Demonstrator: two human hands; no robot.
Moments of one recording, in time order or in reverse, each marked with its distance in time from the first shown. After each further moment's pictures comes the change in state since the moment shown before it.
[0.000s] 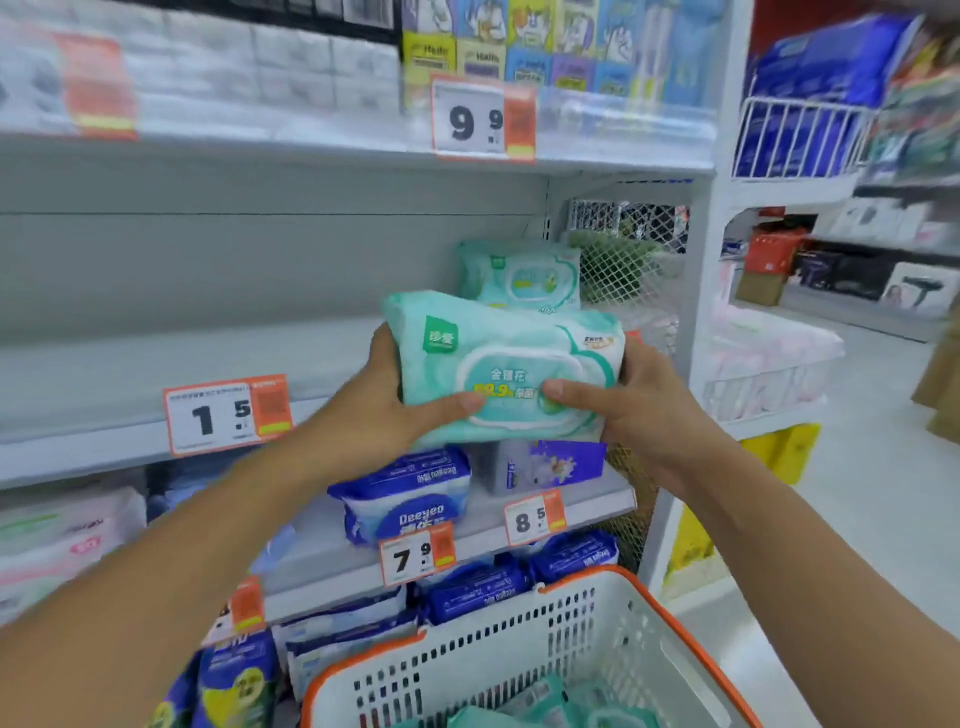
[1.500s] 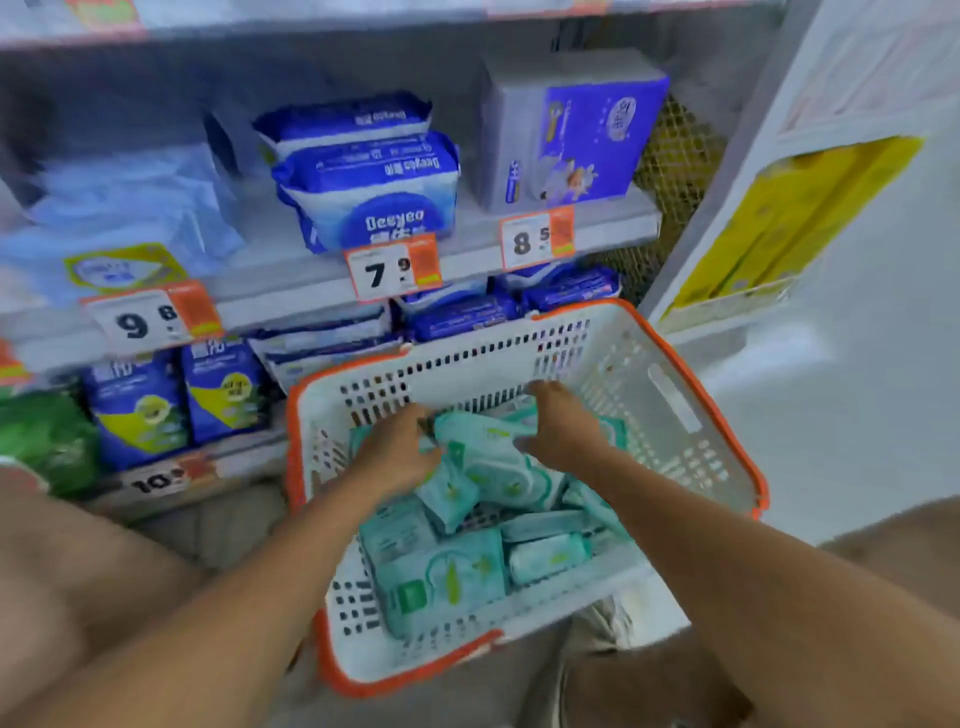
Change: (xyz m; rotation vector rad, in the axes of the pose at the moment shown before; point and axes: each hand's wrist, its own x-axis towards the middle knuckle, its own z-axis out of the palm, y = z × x) left_hand -0.175 -0.259 0.173 0.384 -0.368 -0.719; right_hand -0.135 0.328 -0.007 -1.145 -0.295 0.611
